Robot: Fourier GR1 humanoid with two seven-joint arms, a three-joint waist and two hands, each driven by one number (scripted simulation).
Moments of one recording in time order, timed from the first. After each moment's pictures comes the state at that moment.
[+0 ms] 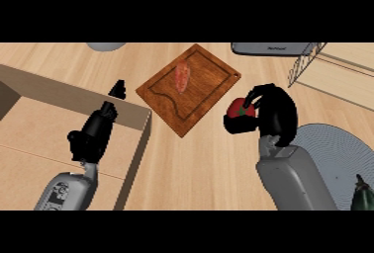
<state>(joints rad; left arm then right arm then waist) -0.21 0.18 -0.17 -1.49 0.00 0.12 0.03 -0.45 -0.03 0.21 -1.55 0.93 -0.11 0.97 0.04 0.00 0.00</state>
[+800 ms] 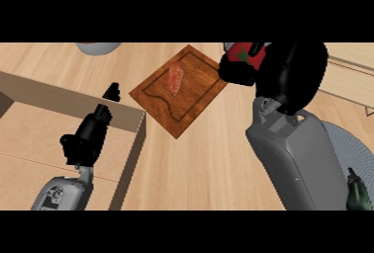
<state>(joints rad) -0.18 0.19 -0.16 -1.51 0.01 0.12 0.02 -0.80 -0.02 0.17 -1.62 1.26 -0.12 1.13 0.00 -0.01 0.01</state>
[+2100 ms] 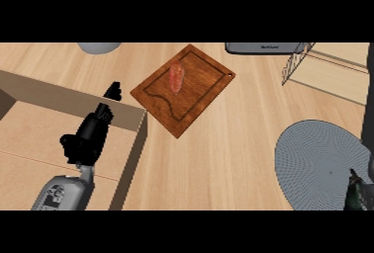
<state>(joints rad) -0.19 0.19 -0.16 -1.50 0.02 0.11 0.01 -1.09 -0.32 -0.20 -1.44 1.38 0.04 0.99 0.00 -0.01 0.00</state>
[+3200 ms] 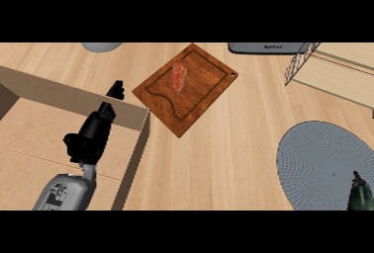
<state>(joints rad) -0.20 0.18 -0.17 -1.50 0.01 0.12 0.01 -1.10 -0.46 -0.29 -1.00 1.33 -0.41 0.71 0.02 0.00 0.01</state>
